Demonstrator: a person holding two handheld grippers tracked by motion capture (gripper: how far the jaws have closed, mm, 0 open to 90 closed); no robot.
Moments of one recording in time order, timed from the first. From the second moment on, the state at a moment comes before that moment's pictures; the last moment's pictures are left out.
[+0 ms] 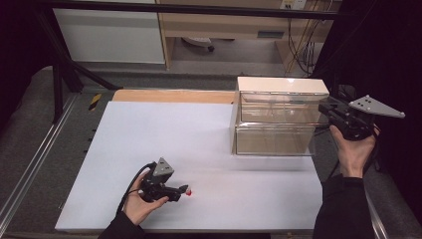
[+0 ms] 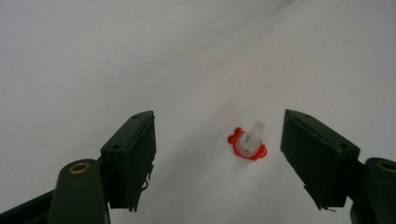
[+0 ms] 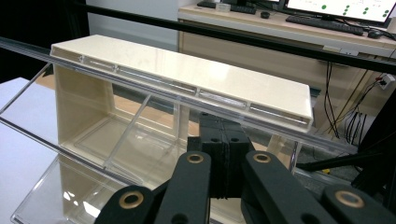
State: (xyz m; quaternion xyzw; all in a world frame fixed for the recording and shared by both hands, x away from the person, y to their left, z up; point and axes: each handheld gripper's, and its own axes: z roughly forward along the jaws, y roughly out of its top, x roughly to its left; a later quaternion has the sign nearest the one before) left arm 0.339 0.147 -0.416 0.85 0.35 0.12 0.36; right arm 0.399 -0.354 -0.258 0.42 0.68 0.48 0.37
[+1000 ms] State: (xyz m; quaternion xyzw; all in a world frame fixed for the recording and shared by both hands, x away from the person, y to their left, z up) left arm 0.336 0.125 -0.438 0.88 0.33 0.08 0.34; right arm 0.399 -0.354 -0.259 0.42 0.68 0.48 0.36
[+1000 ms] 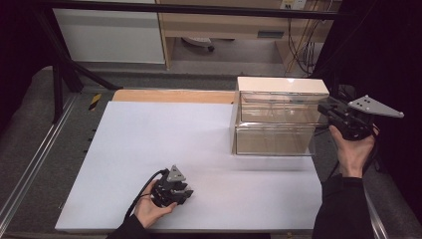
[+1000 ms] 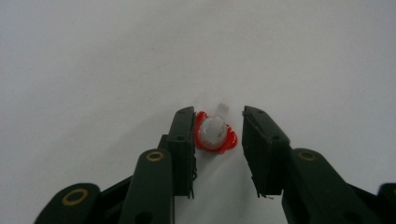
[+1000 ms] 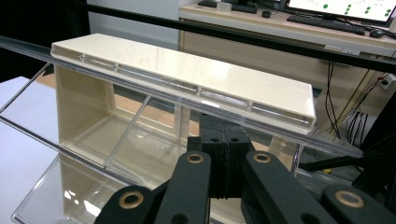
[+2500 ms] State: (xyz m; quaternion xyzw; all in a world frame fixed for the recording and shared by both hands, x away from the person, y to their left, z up) left arm 0.334 0.128 -0.430 0.87 0.33 0.09 0.35; right arm 0.399 -0.355 -0.261 0.42 0.68 0.48 0.36
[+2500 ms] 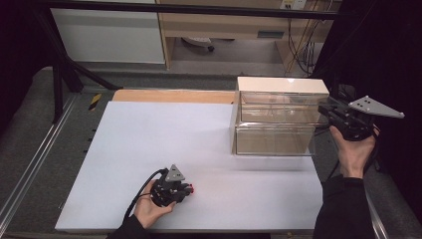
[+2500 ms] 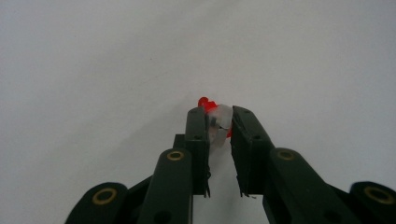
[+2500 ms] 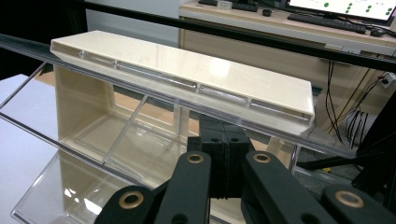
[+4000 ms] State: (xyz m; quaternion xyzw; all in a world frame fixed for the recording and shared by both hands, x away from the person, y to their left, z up) left arm 0.344 0.074 -0.368 0.86 0.28 0.11 0.42; right arm 0.399 -0.358 -0.262 0.42 0.68 0.48 0.36
